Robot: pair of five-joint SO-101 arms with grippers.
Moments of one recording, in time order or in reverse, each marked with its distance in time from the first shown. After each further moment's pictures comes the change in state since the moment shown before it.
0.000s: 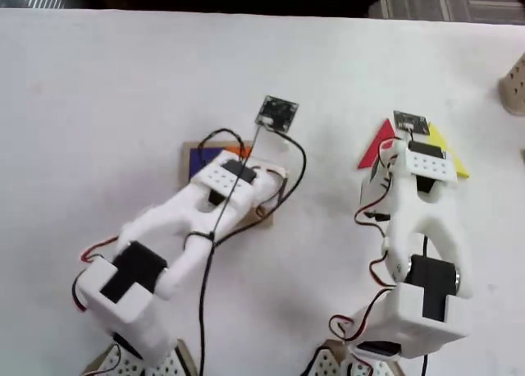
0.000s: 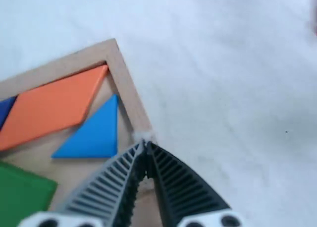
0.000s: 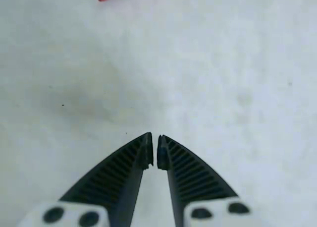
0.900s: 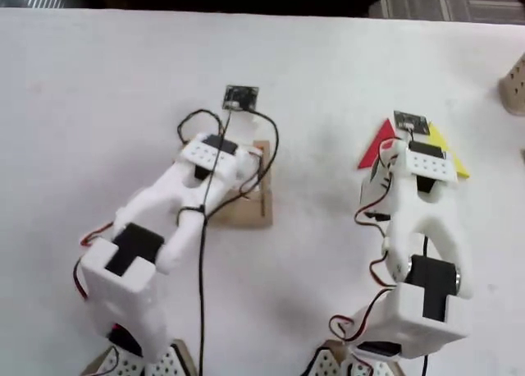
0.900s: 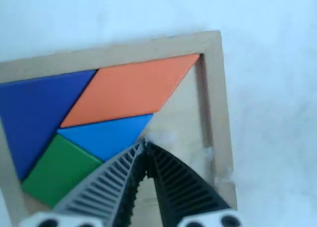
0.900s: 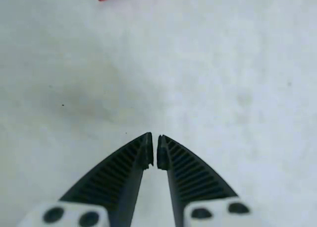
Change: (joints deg) left arm -8.4 7.1 -10.3 13.6 6.0; right arm 0.0 0.0 0.0 0.0 0.1
